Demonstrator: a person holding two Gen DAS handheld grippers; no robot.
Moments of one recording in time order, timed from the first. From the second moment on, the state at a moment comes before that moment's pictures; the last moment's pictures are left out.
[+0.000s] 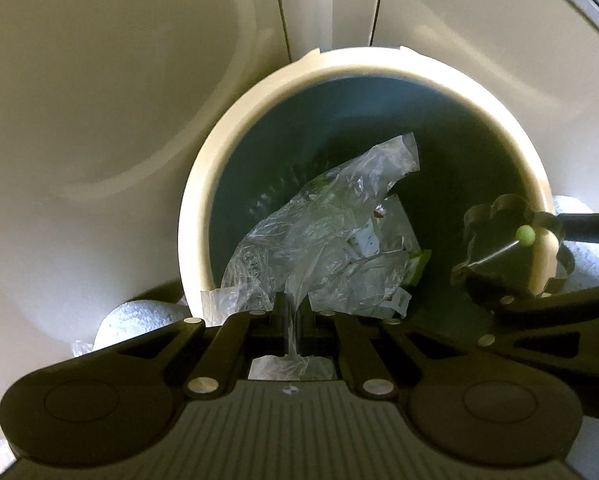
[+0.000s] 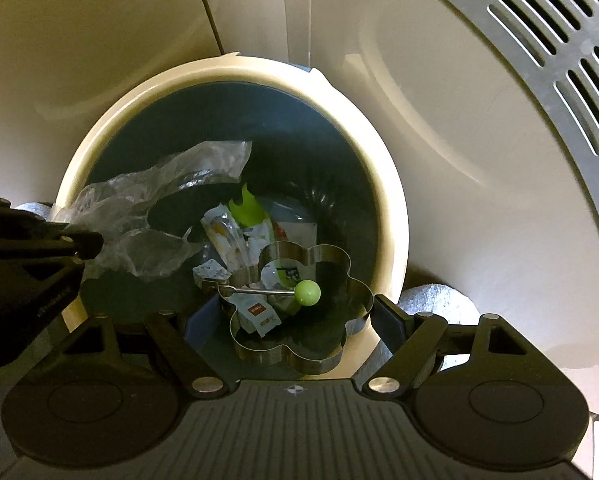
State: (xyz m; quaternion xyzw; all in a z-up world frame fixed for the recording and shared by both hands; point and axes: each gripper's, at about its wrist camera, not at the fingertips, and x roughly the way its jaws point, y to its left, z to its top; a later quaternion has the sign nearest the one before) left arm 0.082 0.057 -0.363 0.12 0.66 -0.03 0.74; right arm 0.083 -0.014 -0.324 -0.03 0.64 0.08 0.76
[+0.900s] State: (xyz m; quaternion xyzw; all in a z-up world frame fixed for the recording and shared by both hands) left arm 0.089 0.053 -0.377 0.14 0.68 -0.02 0.72; right arm 0.085 -0.008 -0.337 -0.05 0.65 0.07 0.76
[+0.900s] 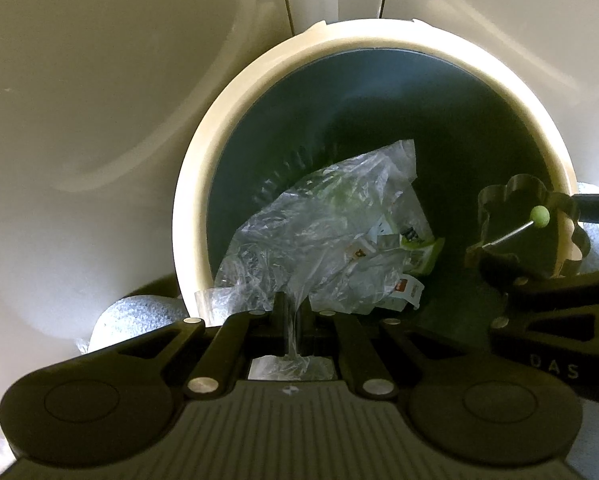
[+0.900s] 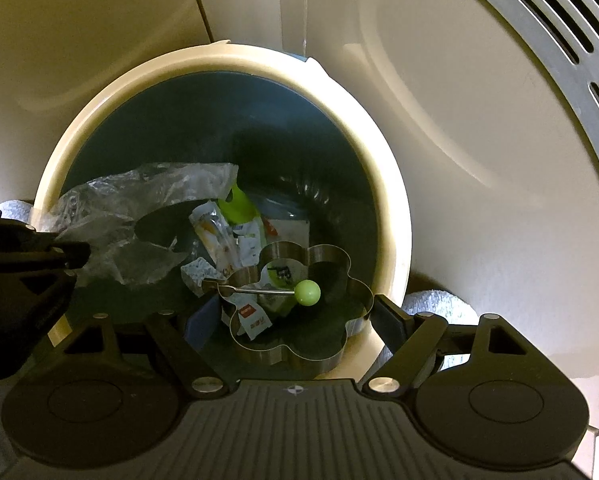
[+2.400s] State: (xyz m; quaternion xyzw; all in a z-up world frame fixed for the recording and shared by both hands) left arm -0.012 0.056 -0.166 0.08 0.57 -0.07 0.81; right arm -0.036 -0.066 -0.160 -0.01 0.48 0.08 0.87
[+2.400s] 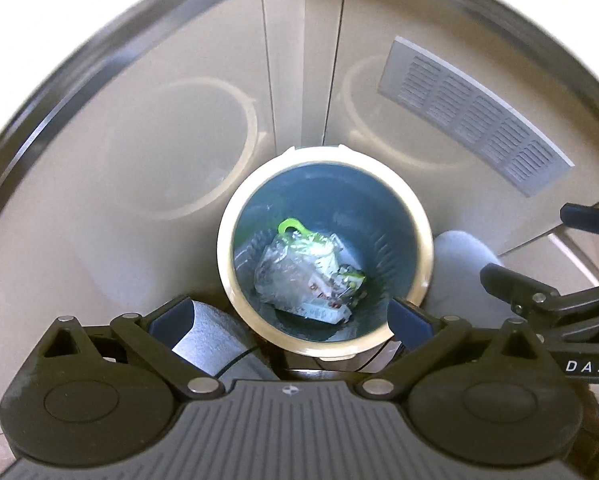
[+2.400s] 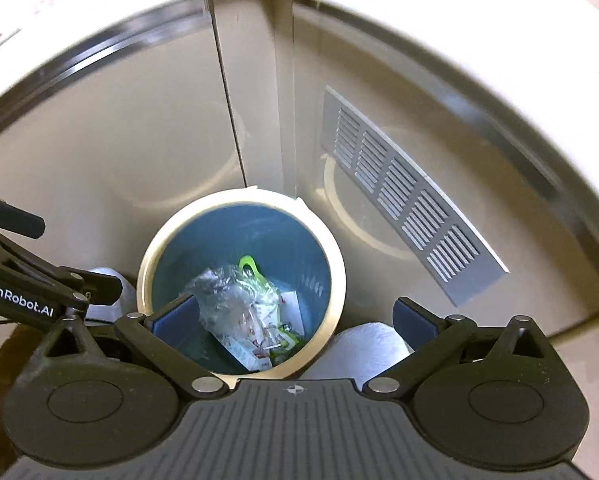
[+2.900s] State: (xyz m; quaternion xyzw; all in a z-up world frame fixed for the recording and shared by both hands) left arm -0.080 0.038 -0.050 0.15 0.47 -0.10 0.87; right arm -0.086 -0.113 -0.098 0.07 0.42 0.06 0.90
